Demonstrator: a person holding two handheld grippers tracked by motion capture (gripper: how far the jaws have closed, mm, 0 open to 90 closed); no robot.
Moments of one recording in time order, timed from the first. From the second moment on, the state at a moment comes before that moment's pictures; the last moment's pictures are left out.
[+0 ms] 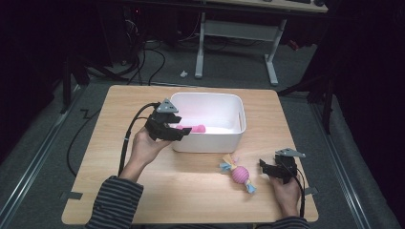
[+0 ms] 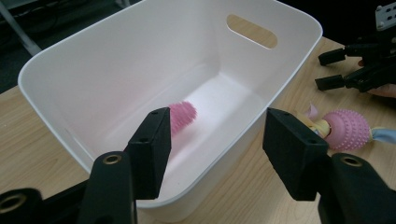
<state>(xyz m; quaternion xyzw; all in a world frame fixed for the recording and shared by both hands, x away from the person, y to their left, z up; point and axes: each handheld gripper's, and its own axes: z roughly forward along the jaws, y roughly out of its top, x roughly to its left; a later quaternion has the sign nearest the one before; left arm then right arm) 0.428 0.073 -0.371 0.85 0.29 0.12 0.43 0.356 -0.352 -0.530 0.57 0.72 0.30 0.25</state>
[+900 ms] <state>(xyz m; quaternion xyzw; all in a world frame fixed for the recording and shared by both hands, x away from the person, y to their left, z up) 0.393 0.144 -0.375 0.79 0.35 0.17 0.47 0.356 -0.352 -0.530 0.57 0.72 0.30 0.25</state>
